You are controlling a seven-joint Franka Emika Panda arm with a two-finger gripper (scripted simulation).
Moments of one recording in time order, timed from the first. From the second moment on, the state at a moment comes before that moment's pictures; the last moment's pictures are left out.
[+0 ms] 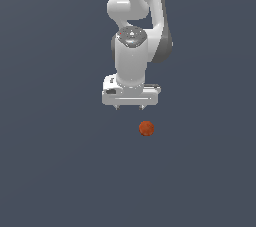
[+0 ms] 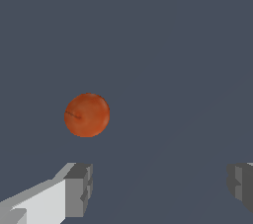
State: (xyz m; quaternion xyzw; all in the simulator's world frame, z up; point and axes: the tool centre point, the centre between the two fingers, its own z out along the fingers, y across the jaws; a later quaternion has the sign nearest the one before) arm 0.007 0.006 0.179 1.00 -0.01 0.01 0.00
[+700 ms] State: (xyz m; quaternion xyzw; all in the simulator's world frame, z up) arm 0.002 0.002 0.171 1.00 0.00 -0.01 0.00
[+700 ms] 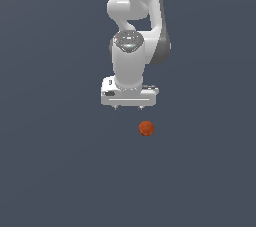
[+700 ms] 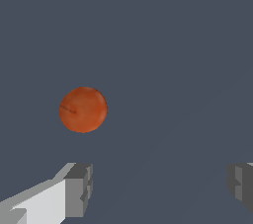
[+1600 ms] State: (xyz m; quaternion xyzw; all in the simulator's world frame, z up) arm 0.024 0.068 0.114 1.00 -0.04 0.00 0.00
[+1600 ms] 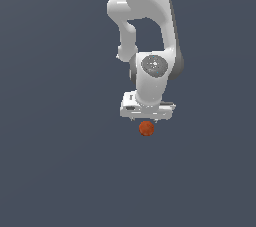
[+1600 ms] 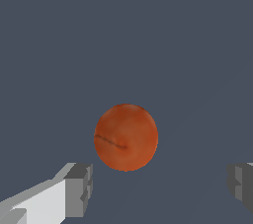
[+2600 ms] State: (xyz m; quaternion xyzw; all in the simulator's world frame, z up) arm 0.026 0.088 0.059 1.00 -0.05 0.00 0.00
